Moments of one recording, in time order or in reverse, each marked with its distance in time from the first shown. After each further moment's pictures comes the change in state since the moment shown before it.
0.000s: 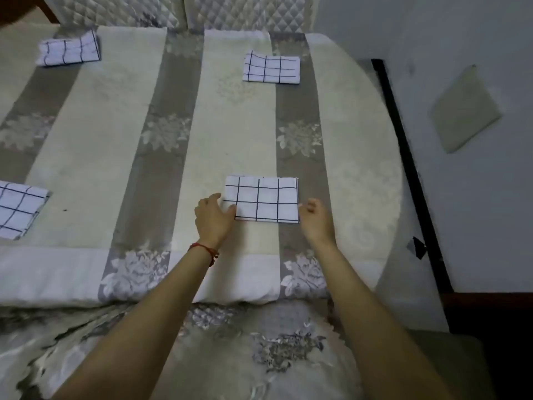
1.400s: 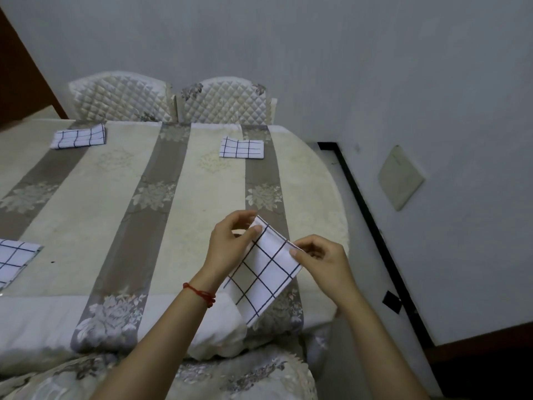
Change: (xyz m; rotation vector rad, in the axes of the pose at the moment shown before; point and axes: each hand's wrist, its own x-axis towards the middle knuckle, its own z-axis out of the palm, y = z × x) left_hand -0.123 0.114 -0.042 -0.543 -0.097 0.517; right_hand -0.126 -0.024 -0.138 0.264 -0.080 -0.597
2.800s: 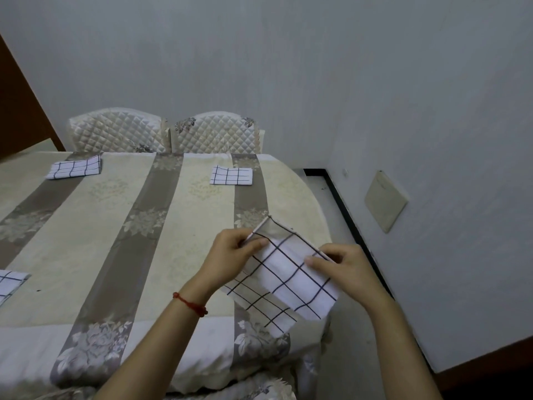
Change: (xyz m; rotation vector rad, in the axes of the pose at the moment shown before) left_hand -0.005 0.048 0.011 0.174 -0.209 0.230; right_hand -0.006 -0.034 -0.071 -0.123 -0.054 0.001
